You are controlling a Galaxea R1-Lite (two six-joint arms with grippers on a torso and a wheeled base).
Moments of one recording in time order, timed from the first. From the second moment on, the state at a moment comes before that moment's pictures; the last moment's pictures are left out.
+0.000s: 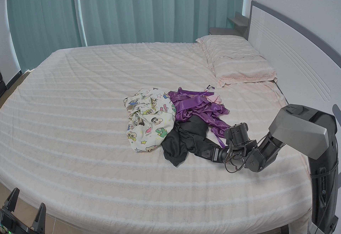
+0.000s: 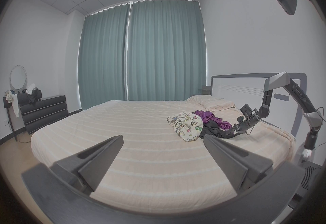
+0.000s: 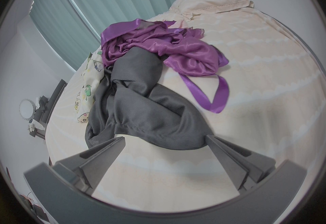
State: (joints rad) left arm 0.00 0.02 -0.02 0.00 -0.03 0.01; right arm 0.43 2.43 -1.05 -0.64 -0.05 0.49
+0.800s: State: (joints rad) left arm 0.00 0.02 -0.02 0.00 -0.03 0.01; right arm 0.49 2.55 -1.23 -0.63 -0.16 0.52
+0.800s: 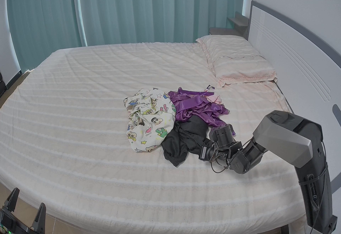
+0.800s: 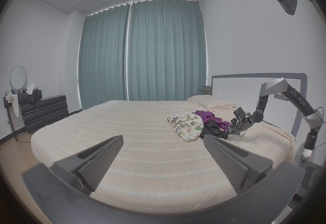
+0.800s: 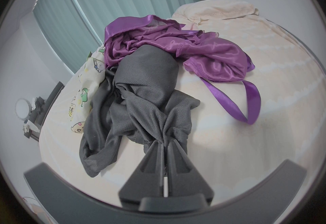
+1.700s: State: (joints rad) left arm 0.00 0.02 -0.02 0.00 -0.03 -0.04; right arm 0.52 2.18 -0.65 -0.98 -0.06 0.93
